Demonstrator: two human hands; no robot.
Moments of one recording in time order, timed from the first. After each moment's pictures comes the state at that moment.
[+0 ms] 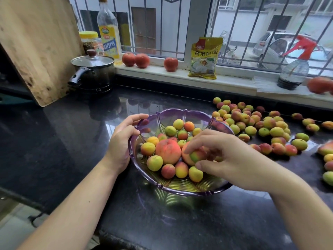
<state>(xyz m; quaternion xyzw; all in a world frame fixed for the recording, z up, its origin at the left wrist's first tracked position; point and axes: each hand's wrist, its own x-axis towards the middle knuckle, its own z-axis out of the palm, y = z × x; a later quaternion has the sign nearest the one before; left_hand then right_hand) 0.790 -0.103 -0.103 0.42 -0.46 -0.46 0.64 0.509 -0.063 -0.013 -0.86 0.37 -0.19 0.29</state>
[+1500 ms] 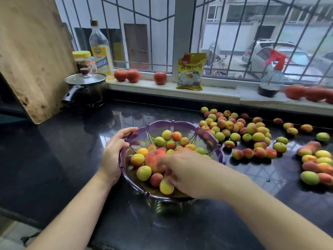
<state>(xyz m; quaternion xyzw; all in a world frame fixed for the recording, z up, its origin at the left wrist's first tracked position) 0.782 -0.095 -0.095 0.44 -0.47 -0.43 0.63 0.553 -0.053 -0.005 -0.92 0.38 0.00 0.11</state>
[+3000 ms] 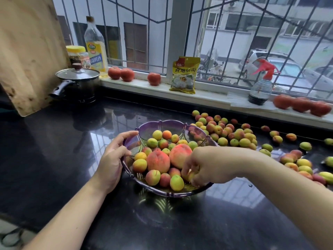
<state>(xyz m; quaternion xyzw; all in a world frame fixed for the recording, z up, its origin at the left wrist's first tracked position) 0.741 -0.079 -0.100 0.42 -0.44 -0.47 0.64 0.493 -0.071 0.032 -0.83 0.50 0.17 0.20</state>
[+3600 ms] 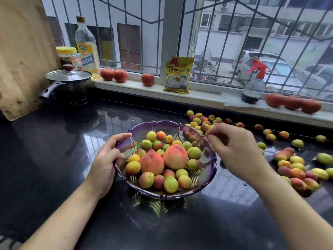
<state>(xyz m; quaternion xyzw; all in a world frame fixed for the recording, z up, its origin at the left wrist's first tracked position) 0.742 -0.078 -0.100 0.41 -0.45 -0.47 0.64 0.440 -0.075 0.004 -0.76 0.53 -0.36 0.08</state>
